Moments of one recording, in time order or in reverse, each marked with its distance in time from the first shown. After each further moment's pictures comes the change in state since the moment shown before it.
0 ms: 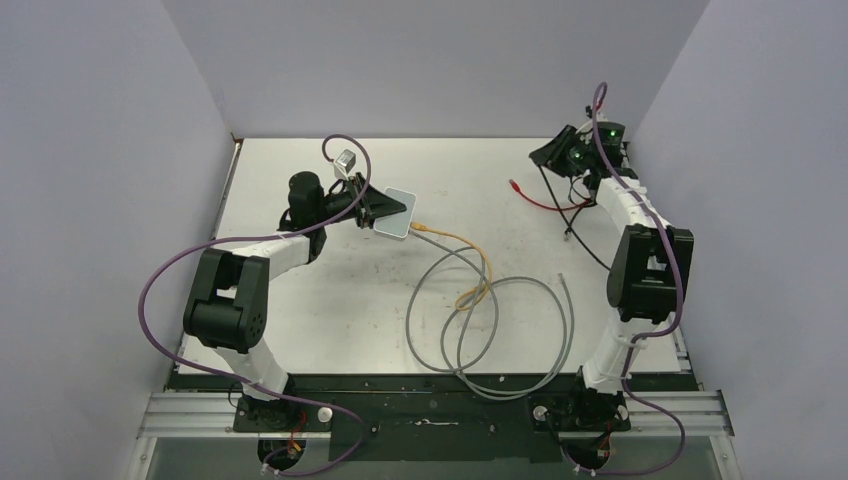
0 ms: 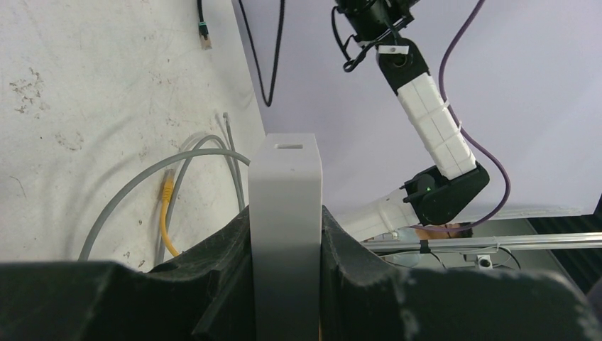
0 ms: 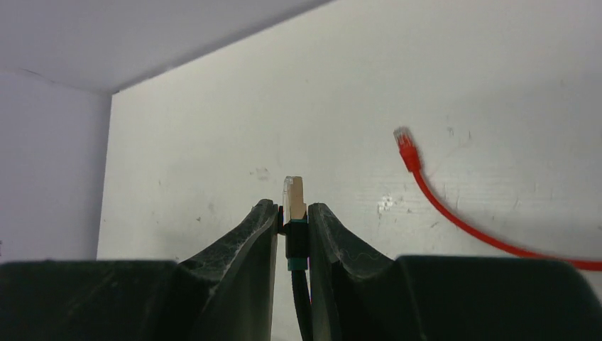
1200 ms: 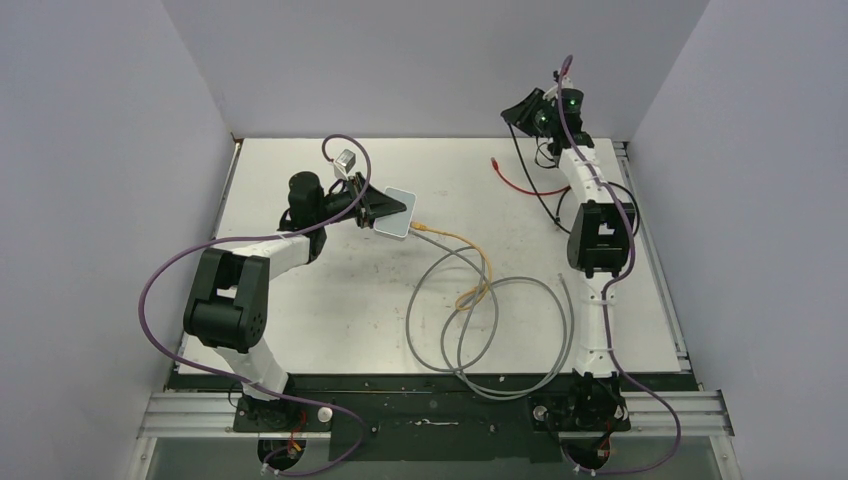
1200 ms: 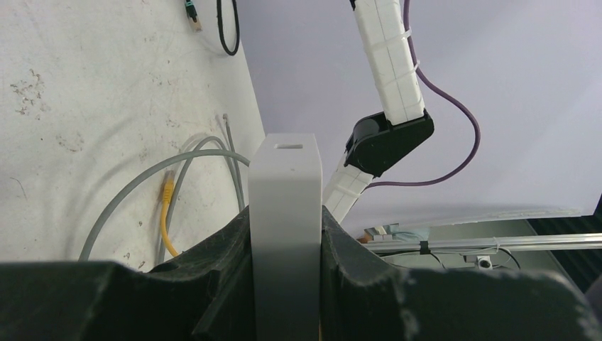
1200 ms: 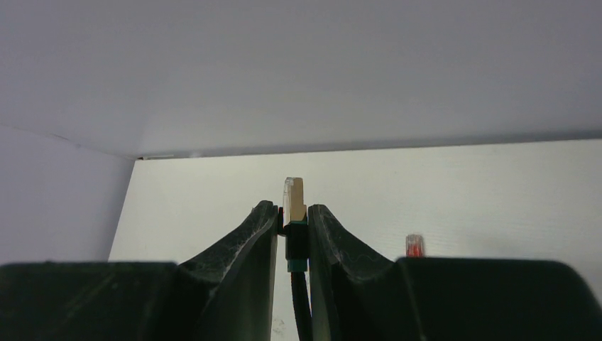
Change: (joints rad) left arm 0.000 0.002 0.000 0.006 -0.003 -0.003; right arm 0.124 0.604 0.802 -0.022 0.058 0.086
